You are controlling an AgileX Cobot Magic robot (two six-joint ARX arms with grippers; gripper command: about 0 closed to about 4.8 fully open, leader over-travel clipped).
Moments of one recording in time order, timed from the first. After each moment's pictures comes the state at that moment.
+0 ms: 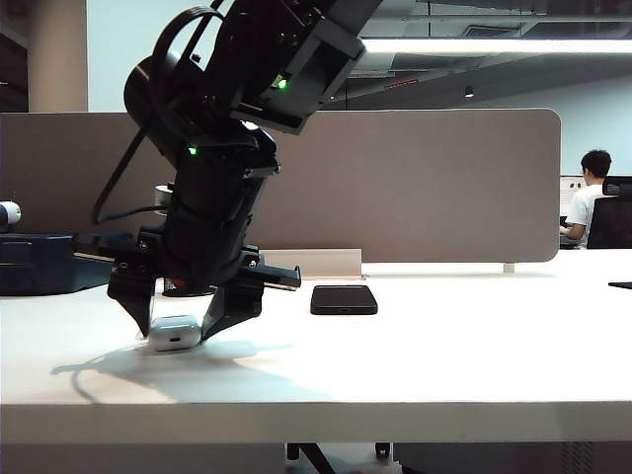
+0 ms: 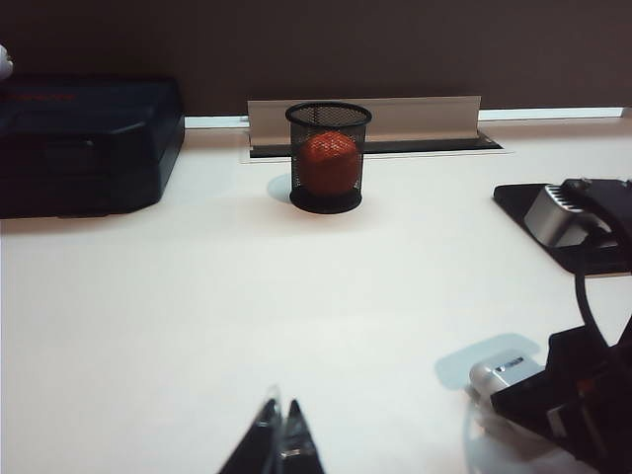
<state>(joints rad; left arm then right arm) -0.05 0.01 0.01 -0.05 0.09 0.03 0.95 2.14 1.47 -0.17 0.22 0.58</state>
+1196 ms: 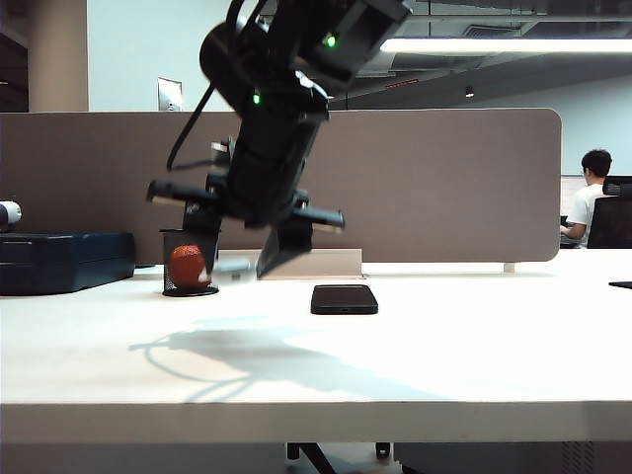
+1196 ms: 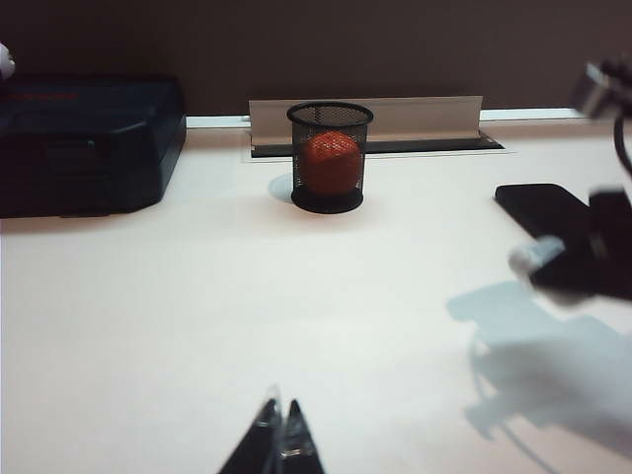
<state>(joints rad) -0.05 0.01 0.01 -0.05 0.09 0.03 0.82 2.07 1.55 -0.26 0.21 0.45</state>
